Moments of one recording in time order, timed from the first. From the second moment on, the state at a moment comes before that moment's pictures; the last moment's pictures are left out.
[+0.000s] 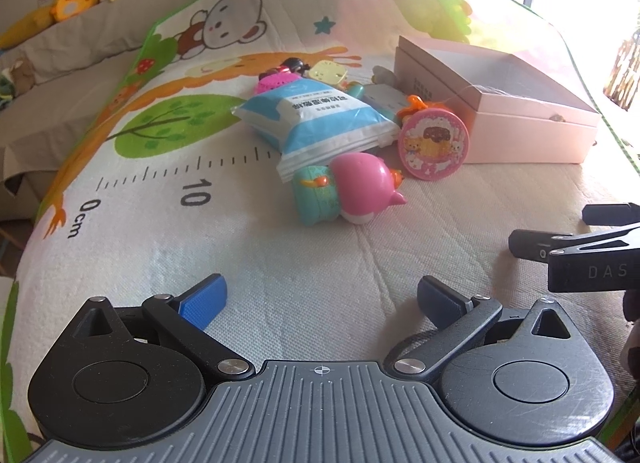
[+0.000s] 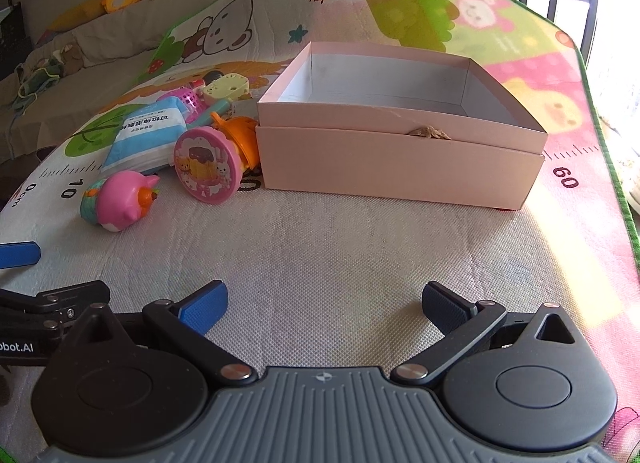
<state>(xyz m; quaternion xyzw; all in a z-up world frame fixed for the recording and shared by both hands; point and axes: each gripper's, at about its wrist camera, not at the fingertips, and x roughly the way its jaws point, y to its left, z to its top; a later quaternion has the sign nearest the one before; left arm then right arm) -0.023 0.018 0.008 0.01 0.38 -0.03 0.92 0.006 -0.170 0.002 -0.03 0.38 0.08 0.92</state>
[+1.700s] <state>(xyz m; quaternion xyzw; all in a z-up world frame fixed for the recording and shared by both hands) 0.026 0.051 0.022 0.05 0.33 0.03 0.94 0.032 -0.064 0.017 -0.28 0.20 0.20 0.92</state>
